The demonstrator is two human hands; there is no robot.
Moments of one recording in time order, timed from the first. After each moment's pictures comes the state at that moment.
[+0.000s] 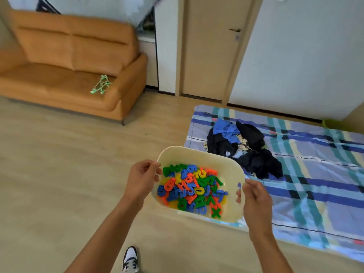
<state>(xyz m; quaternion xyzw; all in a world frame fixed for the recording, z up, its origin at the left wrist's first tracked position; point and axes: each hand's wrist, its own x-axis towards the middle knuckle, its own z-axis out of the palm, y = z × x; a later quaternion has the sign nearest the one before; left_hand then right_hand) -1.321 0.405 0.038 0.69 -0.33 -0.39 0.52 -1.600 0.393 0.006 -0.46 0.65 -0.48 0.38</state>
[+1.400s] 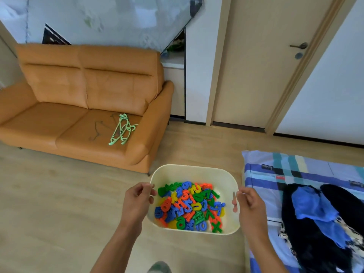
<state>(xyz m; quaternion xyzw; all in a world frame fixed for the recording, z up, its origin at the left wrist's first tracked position) -0.845 -0.132 0.006 0.72 -0.26 -0.38 0.52 -1.115 -0.177 -0.016 -0.46 0.65 -0.44 0.42</state>
